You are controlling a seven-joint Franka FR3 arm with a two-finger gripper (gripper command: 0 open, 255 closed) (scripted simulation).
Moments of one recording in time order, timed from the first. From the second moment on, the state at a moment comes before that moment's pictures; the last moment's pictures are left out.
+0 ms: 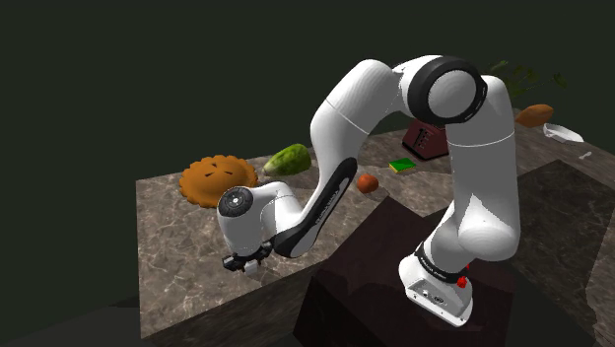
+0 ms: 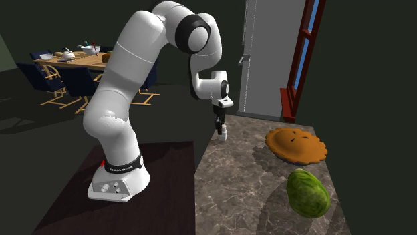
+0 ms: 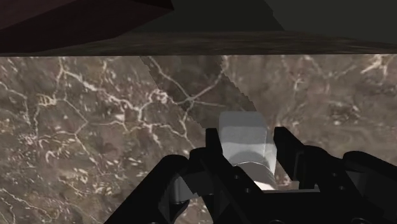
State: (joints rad) arm 0.20 0.60 0.52 -2.14 -0.73 2.49 1.65
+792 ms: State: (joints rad) arm 0.17 0.54 0.56 -2.16 -0.68 2.46 1.61
